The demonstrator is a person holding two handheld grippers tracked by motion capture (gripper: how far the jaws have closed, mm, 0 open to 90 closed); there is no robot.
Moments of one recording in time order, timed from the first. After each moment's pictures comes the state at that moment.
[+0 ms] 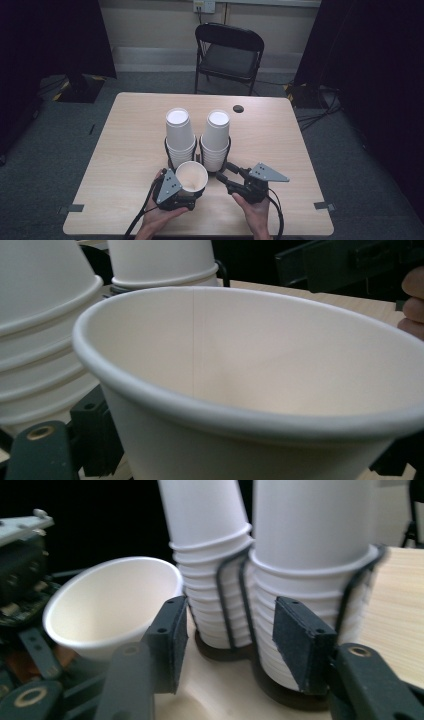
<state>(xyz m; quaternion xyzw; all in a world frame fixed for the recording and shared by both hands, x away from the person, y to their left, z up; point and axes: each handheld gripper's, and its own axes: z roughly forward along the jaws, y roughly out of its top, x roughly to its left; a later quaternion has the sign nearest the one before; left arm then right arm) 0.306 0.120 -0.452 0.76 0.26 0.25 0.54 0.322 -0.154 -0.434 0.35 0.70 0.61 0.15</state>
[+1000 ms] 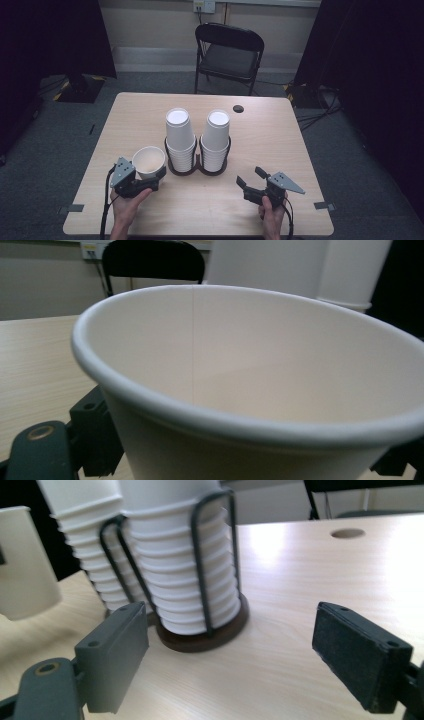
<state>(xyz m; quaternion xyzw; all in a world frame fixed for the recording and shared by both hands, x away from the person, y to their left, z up) 0.325 0.220 -0.445 0.66 0.42 0.27 0.56 0.321 -0.205 -0.479 0.44 0.66 0.57 0.22</state>
